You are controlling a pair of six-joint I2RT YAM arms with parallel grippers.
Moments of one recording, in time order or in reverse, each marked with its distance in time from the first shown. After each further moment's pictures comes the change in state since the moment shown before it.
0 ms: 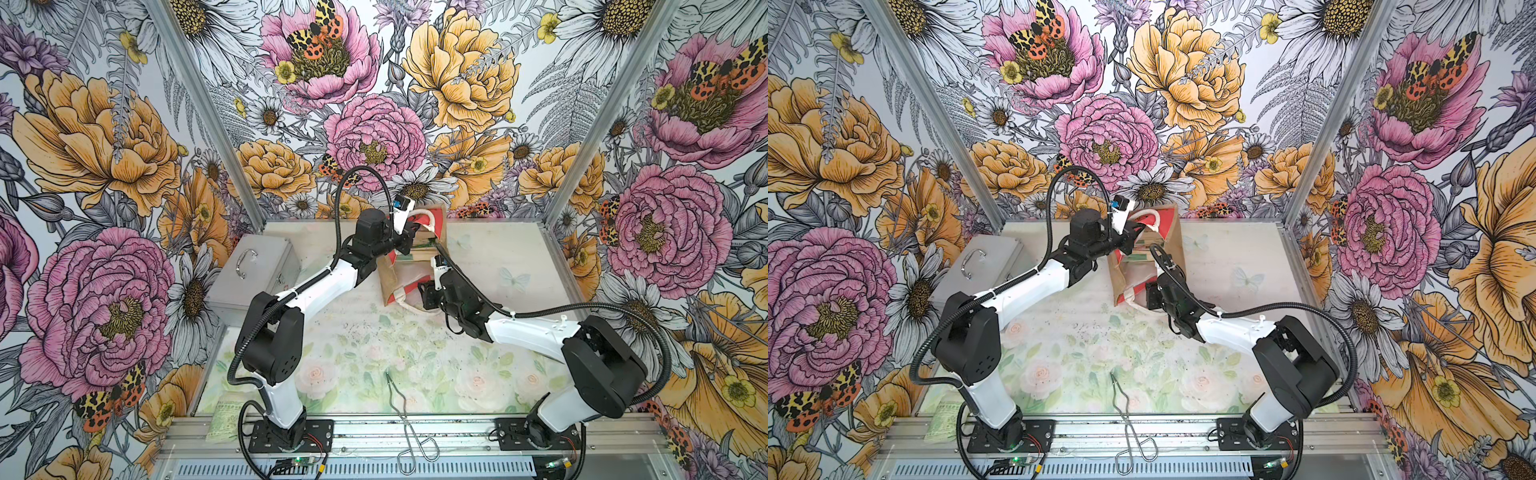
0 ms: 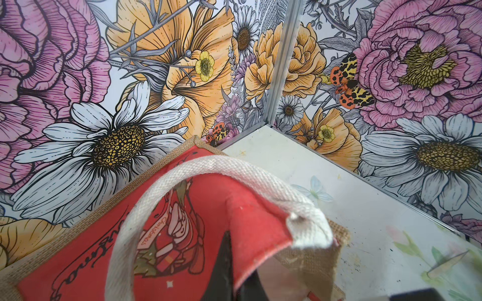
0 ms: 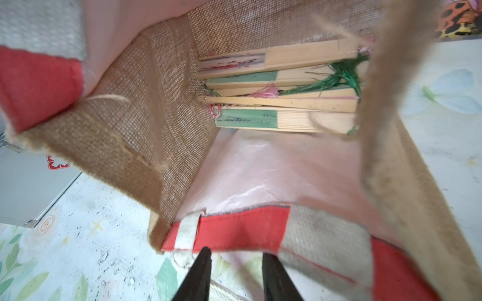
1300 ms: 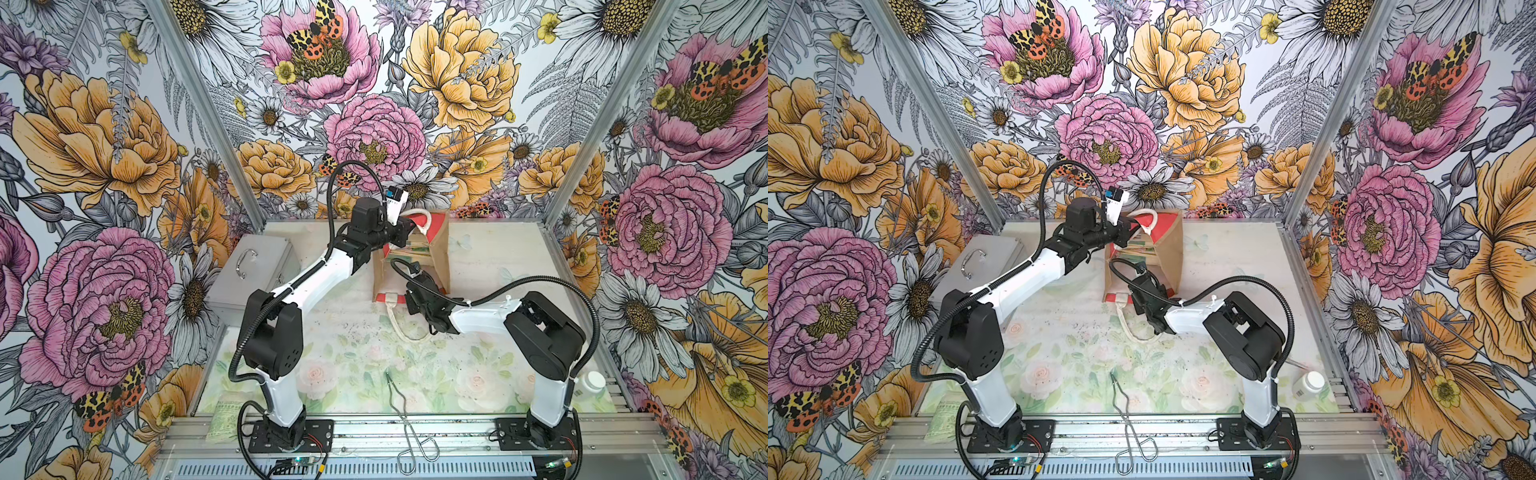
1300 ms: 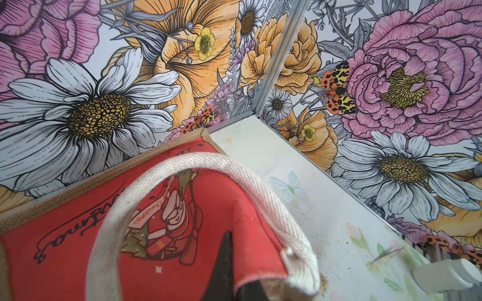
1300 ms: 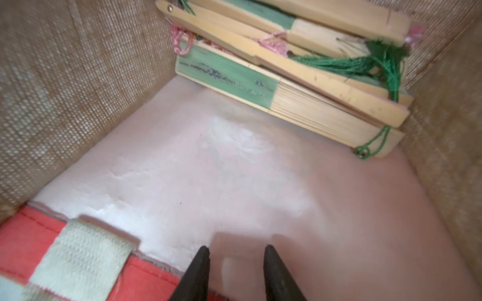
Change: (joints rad) left arm 0.052 0.030 0.130 -0.197 0.123 -0.142; right arm 0.084 0.378 0.226 -0.064 0.266 -0.164
